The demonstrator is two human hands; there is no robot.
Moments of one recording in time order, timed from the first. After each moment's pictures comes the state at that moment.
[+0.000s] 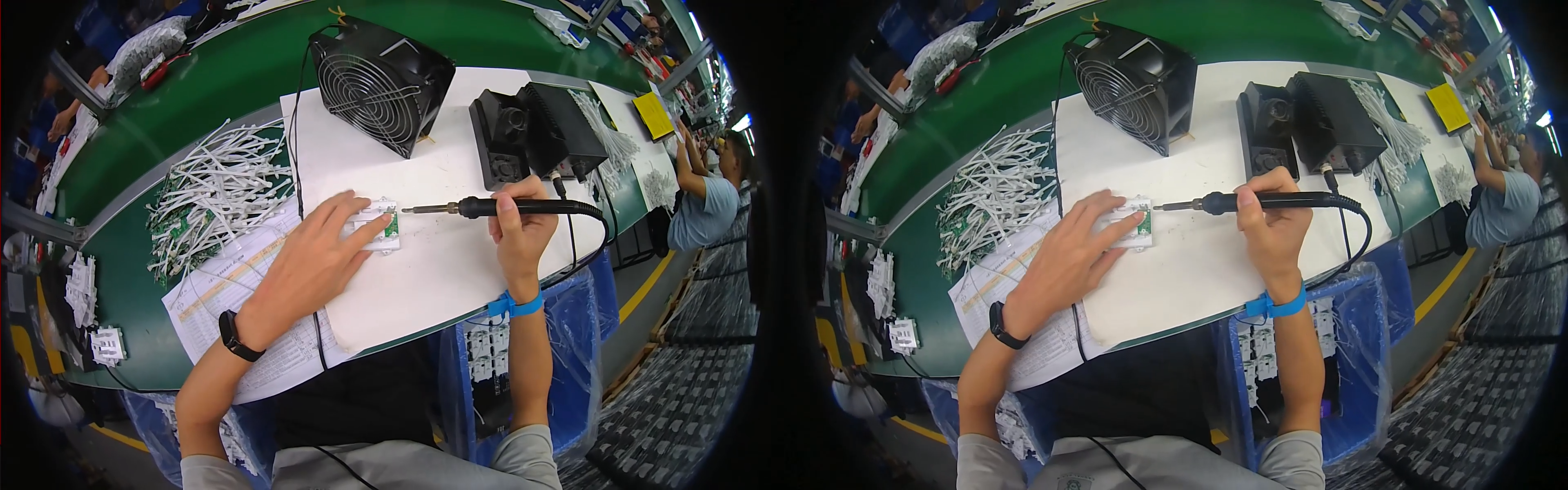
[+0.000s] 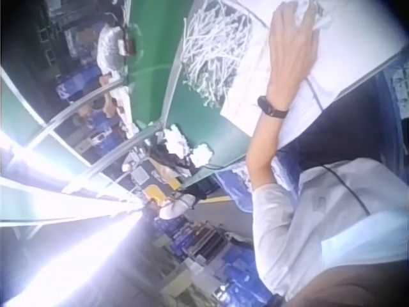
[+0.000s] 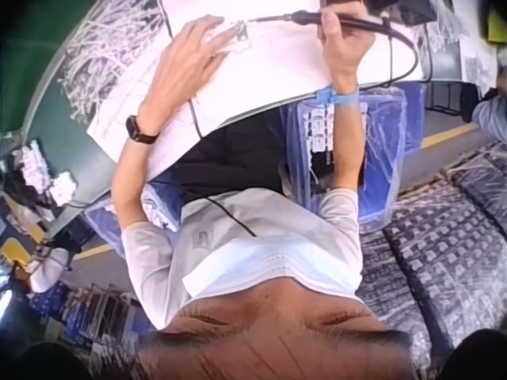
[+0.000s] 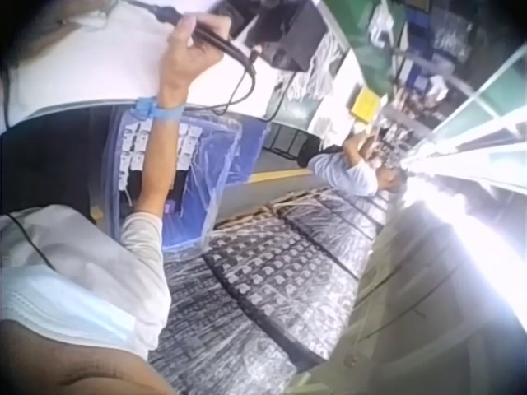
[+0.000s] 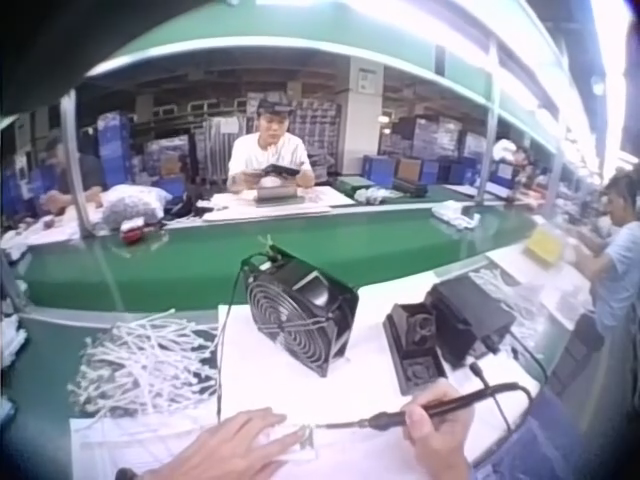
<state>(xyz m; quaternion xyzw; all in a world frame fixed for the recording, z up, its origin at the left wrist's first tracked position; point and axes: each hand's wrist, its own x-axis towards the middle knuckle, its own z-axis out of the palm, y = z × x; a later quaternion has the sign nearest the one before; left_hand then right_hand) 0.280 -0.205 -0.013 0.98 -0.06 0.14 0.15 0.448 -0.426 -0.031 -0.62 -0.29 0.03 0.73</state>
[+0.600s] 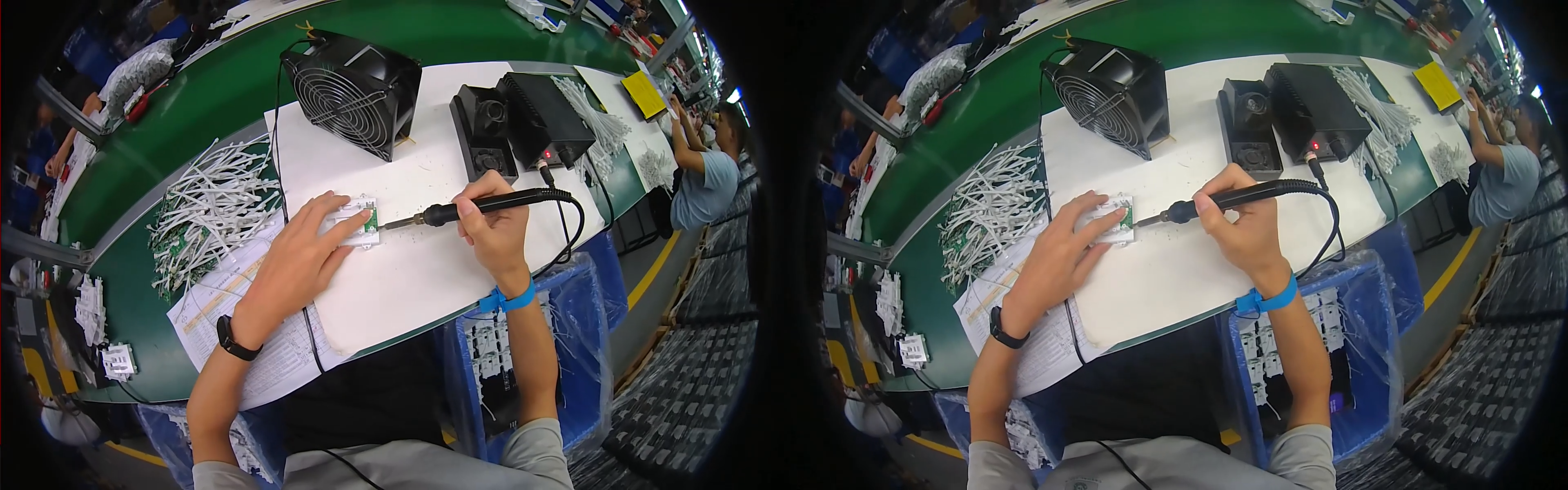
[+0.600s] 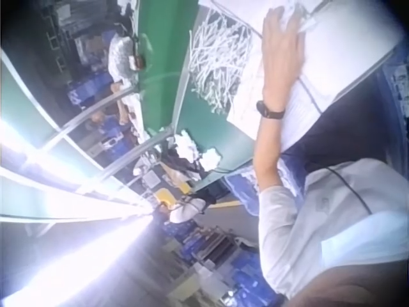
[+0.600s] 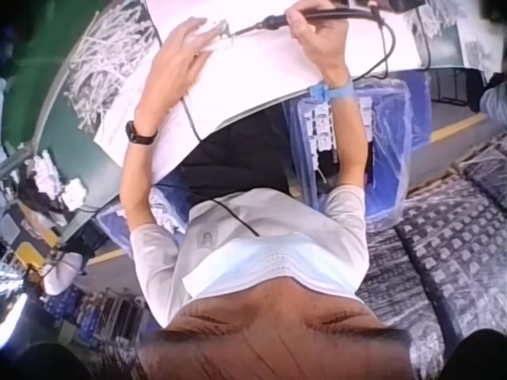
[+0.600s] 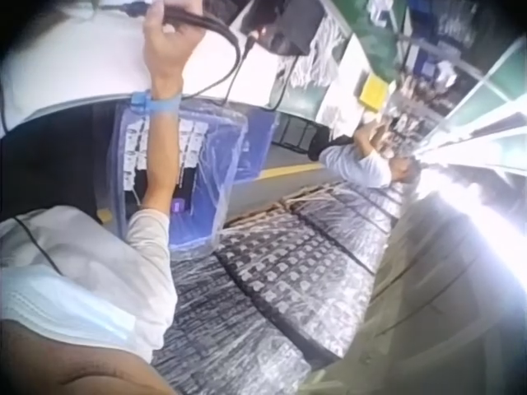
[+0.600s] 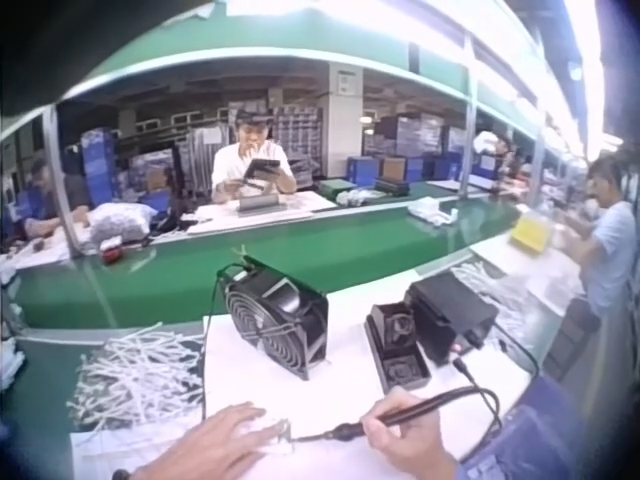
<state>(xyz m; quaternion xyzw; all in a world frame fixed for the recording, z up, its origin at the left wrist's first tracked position) 0.285 -0.199 -0.011 0.97 -0.04 0.11 0.22 0.452 -0.426 -0.037 -0.63 -0.33 0.10 0.70</state>
